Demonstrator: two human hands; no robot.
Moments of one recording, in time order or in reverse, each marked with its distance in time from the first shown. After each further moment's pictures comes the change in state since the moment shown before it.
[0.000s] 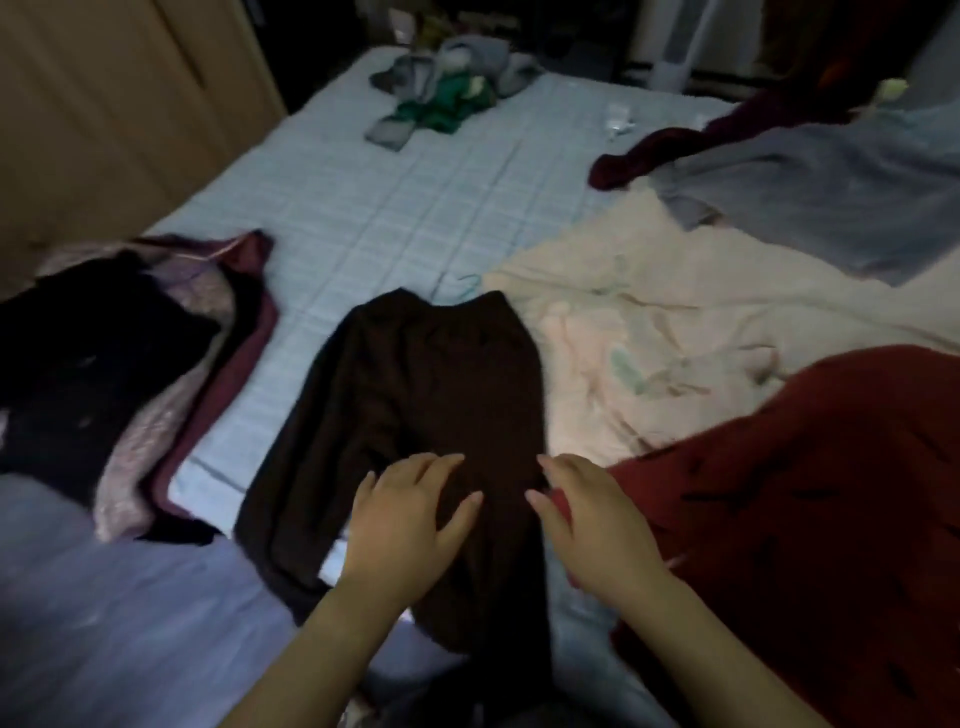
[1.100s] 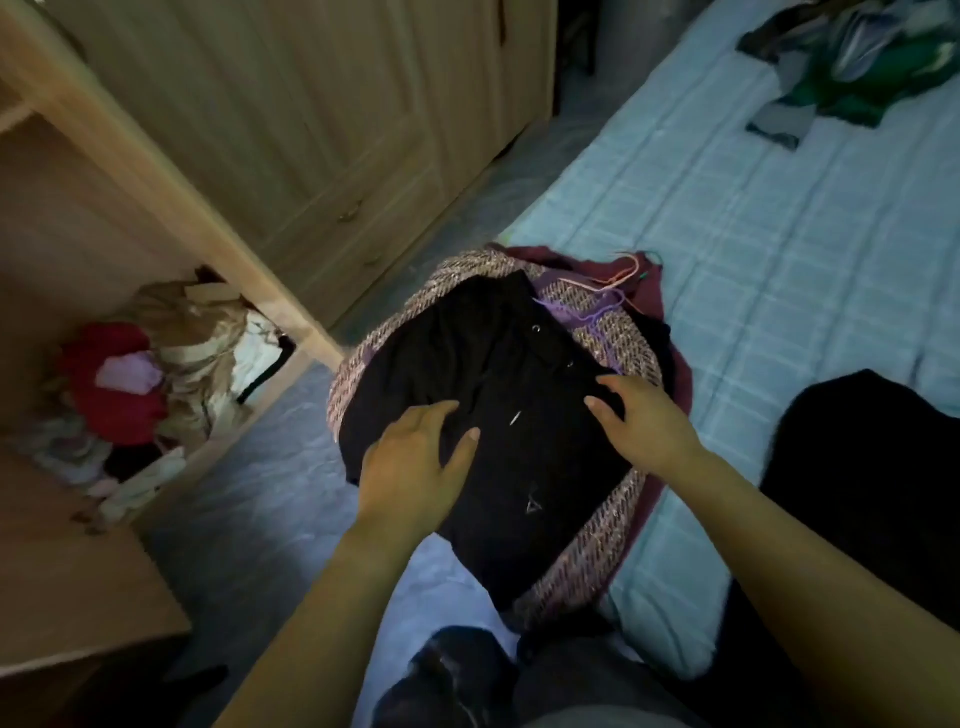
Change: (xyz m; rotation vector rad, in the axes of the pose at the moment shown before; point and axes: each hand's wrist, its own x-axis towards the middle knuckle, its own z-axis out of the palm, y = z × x) left_hand 0.092 -0.664 -0.302 -0.093 0.094 -0.406; right_hand 0.413 -0.511 0.365 0.067 -0.235 -0.085
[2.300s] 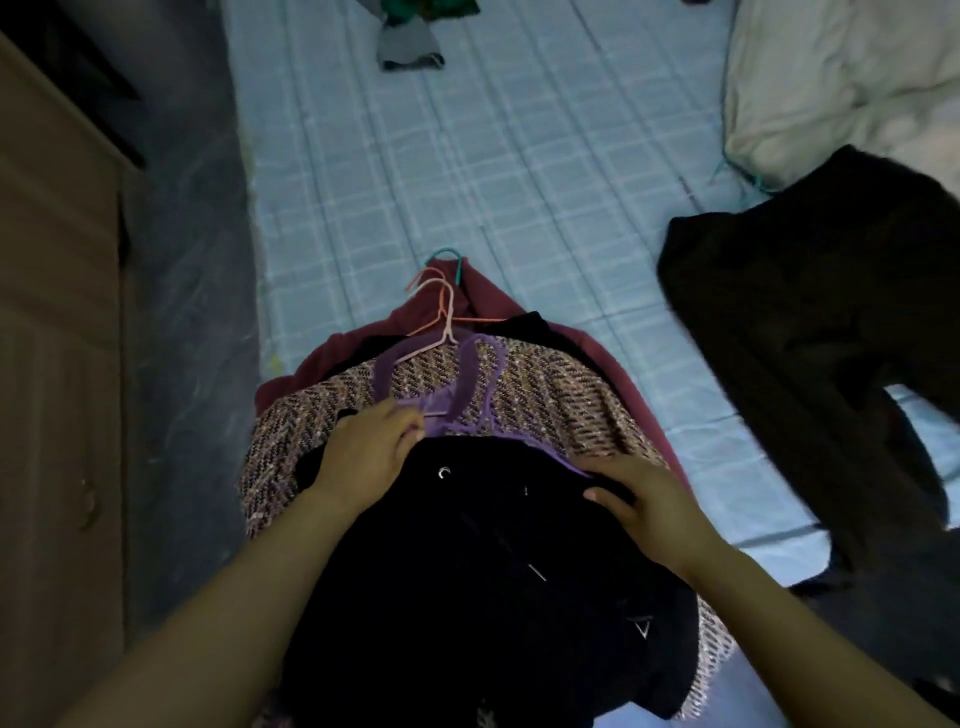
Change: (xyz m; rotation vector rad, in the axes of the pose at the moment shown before) left_hand 0.408 -0.027 0.136 0.223 -0.538 1.124; right_hand 0.063 -0.002 0.107 0.233 0.486 0.501
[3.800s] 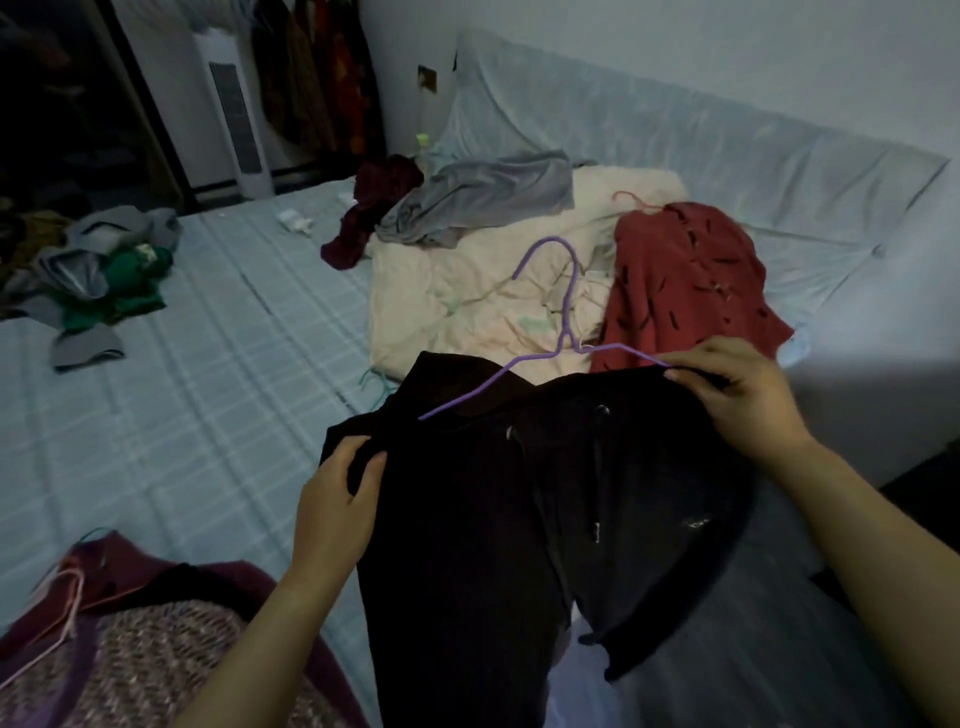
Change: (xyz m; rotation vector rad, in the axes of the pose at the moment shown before) left_hand 0.135 0.504 -0.040 -0.677 0.267 0.098; right_hand -0.214 0.176 -0.526 -0.409 0.862 0.009
